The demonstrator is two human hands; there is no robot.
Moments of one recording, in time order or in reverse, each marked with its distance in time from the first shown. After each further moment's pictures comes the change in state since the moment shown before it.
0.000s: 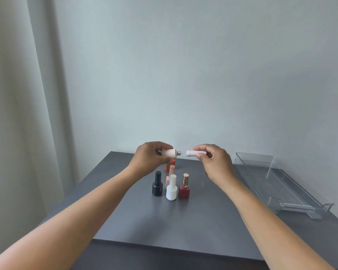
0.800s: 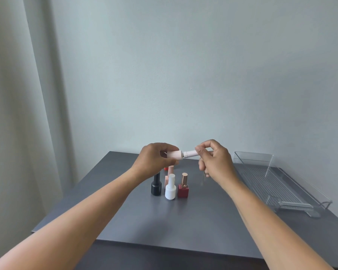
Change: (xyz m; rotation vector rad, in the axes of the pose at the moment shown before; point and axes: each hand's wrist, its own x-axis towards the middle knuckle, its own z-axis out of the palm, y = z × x) left_hand -0.004 0.008 0.011 0.013 -0.049 0.053; right_hand -0.004 -0.006 -0.008 0.191 -0.029 0.076
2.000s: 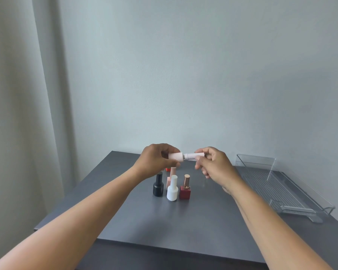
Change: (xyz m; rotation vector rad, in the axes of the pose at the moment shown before) left_hand 0.002 -0.003 -0.006 -0.068 -0.049 -0.021; right_hand 0.003 0.001 0.003 0.010 -0.186 0.126
